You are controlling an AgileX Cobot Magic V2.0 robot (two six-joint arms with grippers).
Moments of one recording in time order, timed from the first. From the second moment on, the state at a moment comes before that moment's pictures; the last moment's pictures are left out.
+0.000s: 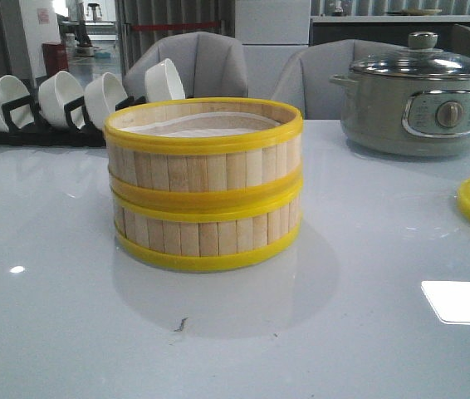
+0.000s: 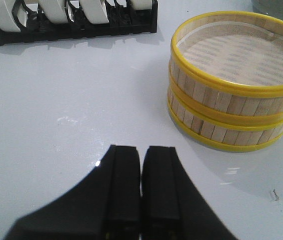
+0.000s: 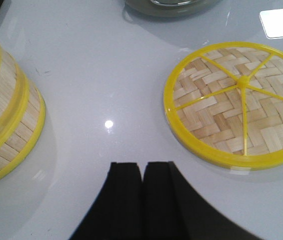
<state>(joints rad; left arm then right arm) -0.30 0.58 -0.55 0.04 0.49 -0.07 -0.03 0.84 -0.67 0.13 0.47 0.08</state>
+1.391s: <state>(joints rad) -0.30 0.58 -0.55 0.04 0.49 -0.07 -0.13 1.19 -0.85 0.09 0.59 0.06</state>
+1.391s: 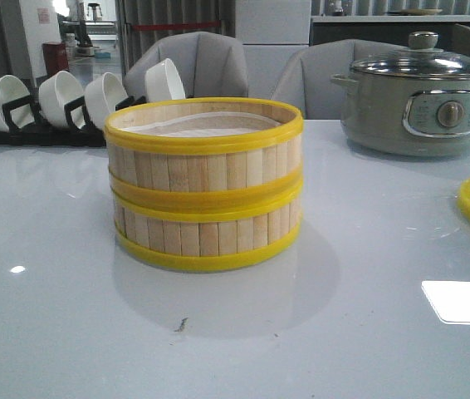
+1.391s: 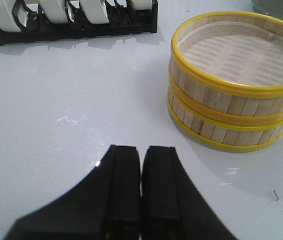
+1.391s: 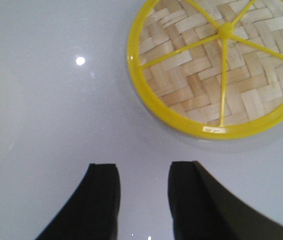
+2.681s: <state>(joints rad) -0.30 0.58 -0.55 0.04 0.49 -0.07 -0.27 1.96 -1.48 0.01 0.80 0.06</state>
